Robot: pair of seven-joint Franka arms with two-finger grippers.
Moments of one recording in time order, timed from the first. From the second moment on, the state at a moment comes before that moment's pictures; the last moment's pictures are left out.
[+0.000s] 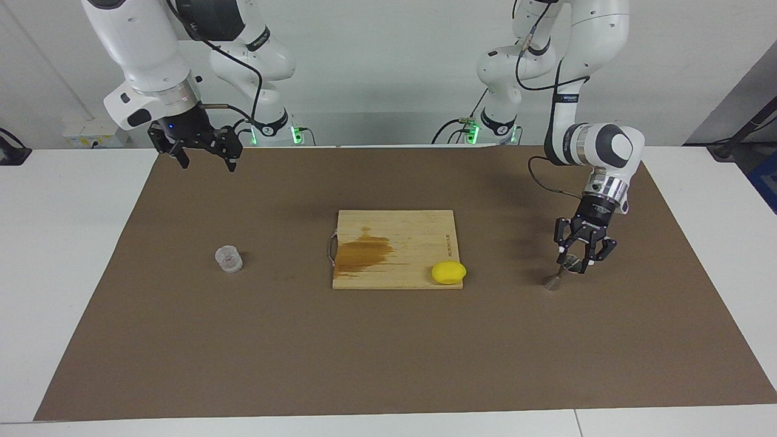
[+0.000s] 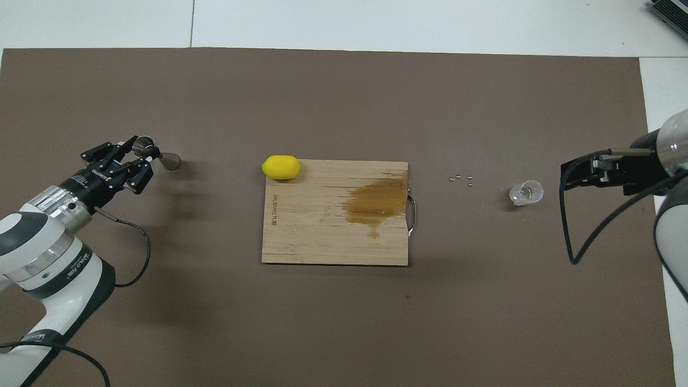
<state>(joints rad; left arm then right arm) 0.19 0.12 -0.15 -2.24 -1.87 2.51 -0.96 0.00 -0.02 0.07 -1.61 -0.02 1.55 0.18</state>
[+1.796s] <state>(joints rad) -0.32 0.28 -0.48 -1.93 -1.88 2.84 -1.11 -0.03 -0.05 0.07 -1.62 -0.02 1.58 0.18</state>
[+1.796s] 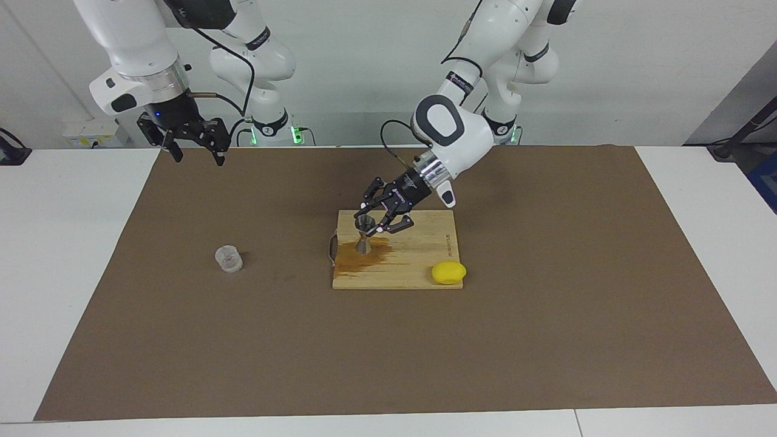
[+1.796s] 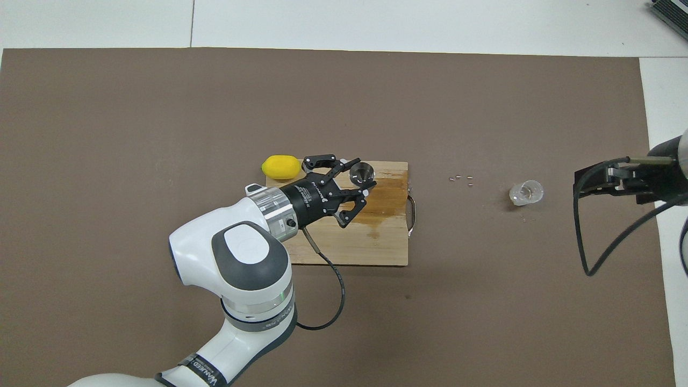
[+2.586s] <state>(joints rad) -0.35 0.34 -0.48 -1.92 -1.83 2.90 -1.10 -0.15 0.14 0.06 -1.63 0.05 1.73 0.53</state>
